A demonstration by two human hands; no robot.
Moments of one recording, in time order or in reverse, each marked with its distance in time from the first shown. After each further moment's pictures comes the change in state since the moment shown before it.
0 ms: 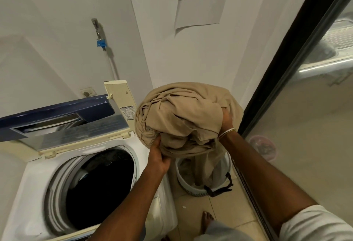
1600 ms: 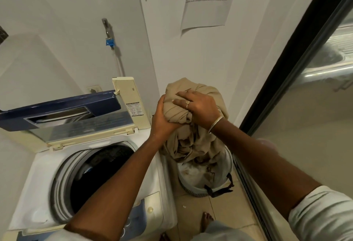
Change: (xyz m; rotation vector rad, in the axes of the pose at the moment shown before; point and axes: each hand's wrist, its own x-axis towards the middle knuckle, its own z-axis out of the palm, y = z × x) left_hand -0.015 0.058 0.058 1.124 -0.149 0.791; right_hand -0.003 -0.007 0.049 -1.461 -0.449 -1.577
